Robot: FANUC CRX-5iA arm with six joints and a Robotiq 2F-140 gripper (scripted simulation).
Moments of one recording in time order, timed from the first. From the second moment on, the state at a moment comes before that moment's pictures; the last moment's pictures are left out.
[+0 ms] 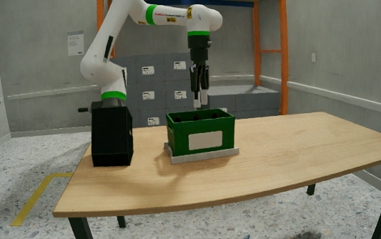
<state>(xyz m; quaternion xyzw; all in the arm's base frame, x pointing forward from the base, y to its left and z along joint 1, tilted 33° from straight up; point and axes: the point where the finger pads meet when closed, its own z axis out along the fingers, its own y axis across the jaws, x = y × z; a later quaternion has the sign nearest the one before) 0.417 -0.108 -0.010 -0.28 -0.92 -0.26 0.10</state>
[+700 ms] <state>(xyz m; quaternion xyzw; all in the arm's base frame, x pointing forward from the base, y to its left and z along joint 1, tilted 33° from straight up) 0.416 -0.101 -0.021 -0.28 -0.92 -0.26 0.10</state>
